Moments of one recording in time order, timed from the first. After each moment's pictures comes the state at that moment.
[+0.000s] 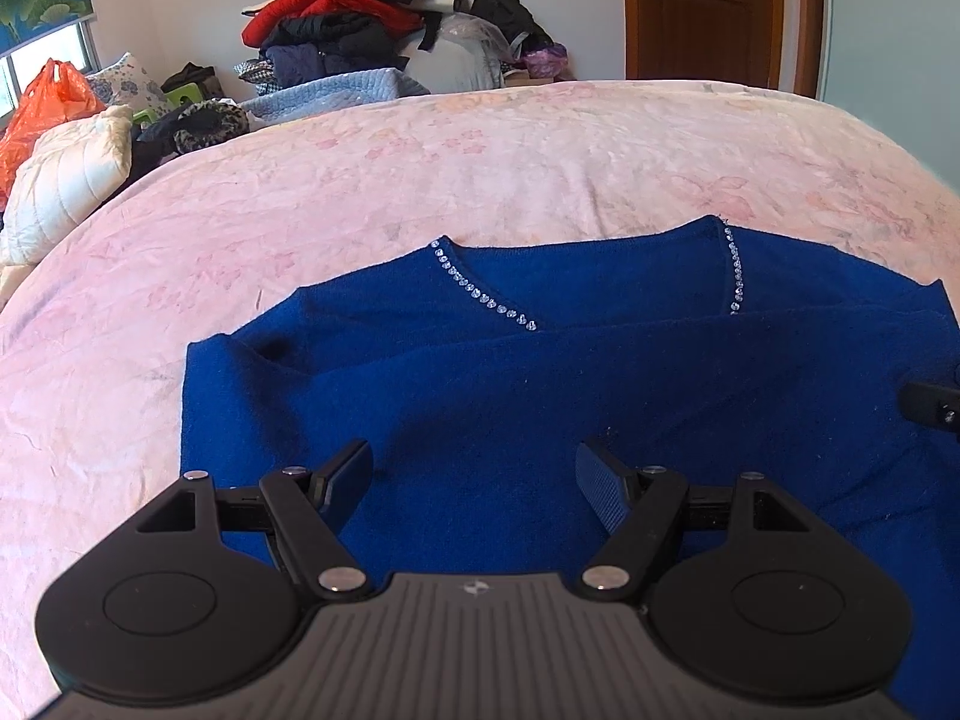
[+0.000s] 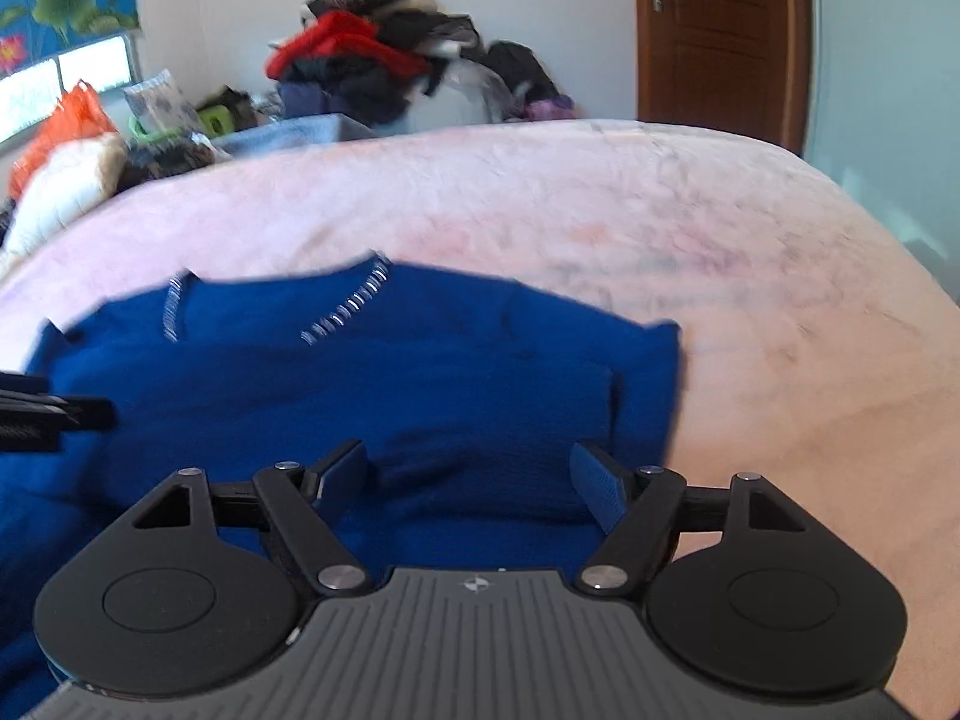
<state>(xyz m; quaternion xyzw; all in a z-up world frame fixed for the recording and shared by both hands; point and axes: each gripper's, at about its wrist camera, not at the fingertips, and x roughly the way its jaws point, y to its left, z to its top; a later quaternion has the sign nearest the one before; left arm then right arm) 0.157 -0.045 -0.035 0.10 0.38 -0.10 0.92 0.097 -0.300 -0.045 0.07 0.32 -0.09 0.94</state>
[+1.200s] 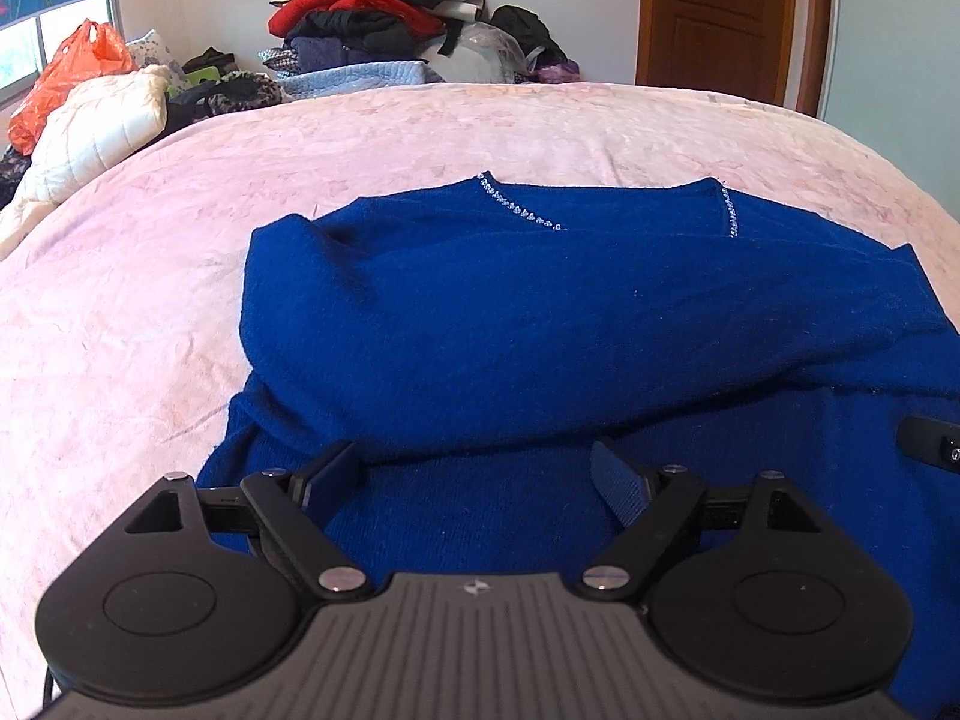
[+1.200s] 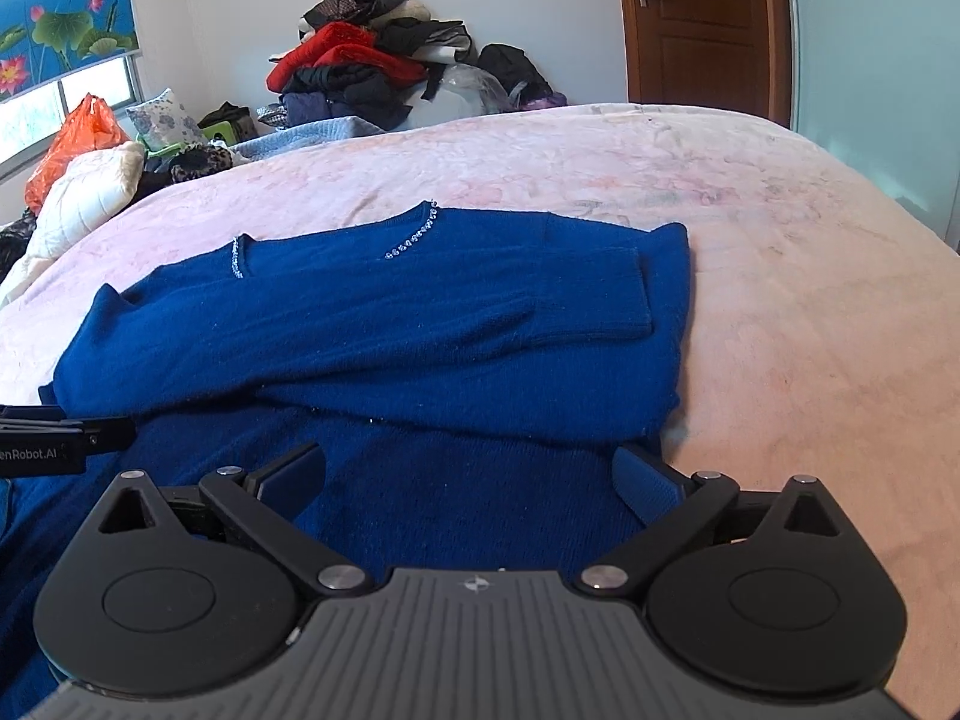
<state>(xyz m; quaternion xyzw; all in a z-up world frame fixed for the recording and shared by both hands) 0.094 0.006 -0.058 0.06 0.36 -0.10 0.92 0.033 -0.254 -0.060 0.09 0.31 -0.08 0.94</state>
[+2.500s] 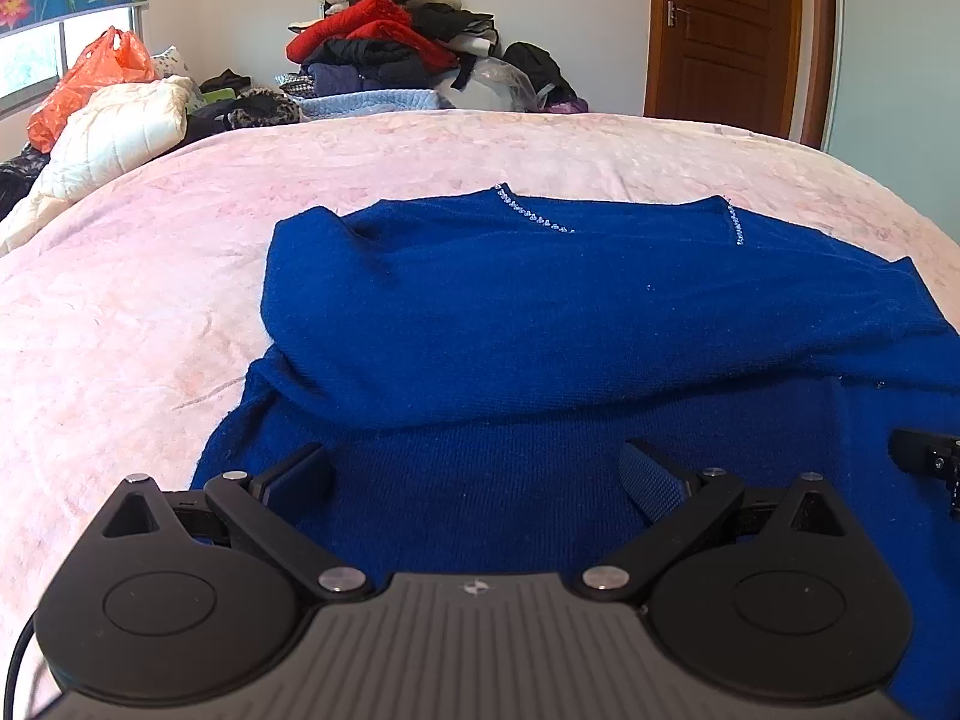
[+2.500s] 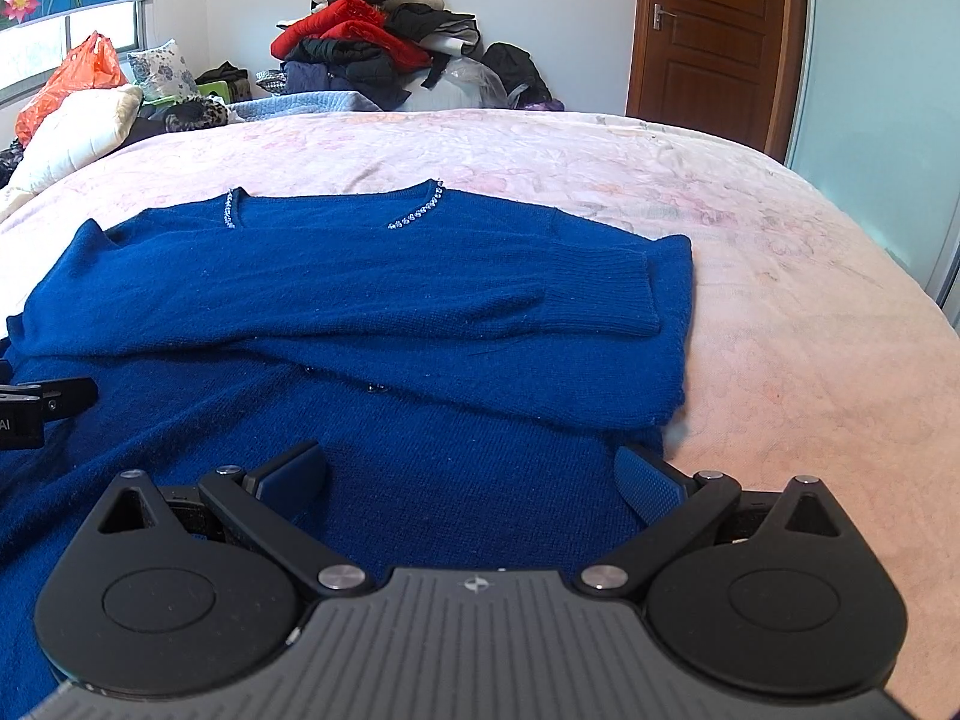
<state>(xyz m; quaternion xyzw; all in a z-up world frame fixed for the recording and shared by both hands) 0.076 0.018 -0.073 0.04 0.33 -0.10 0.94 0.037 -0.232 -0.068 0.02 0.32 -0.10 0.94</state>
